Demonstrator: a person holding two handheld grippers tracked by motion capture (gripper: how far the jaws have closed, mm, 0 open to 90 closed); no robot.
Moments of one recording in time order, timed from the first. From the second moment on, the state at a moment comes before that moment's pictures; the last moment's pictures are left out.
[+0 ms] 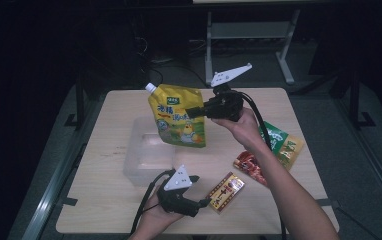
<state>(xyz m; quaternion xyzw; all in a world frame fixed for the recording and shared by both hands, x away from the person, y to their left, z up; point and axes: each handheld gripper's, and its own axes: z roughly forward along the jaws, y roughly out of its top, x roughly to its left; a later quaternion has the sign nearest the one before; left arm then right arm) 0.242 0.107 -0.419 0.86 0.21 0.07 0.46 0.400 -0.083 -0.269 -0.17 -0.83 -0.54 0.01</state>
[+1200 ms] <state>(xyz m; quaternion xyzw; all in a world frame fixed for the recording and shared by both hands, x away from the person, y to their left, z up) 0.239 0.108 -0.422 0.86 0.20 0.07 0.47 0.418 0.011 -0.317 -0.13 -0.83 -0.53 0.07</state>
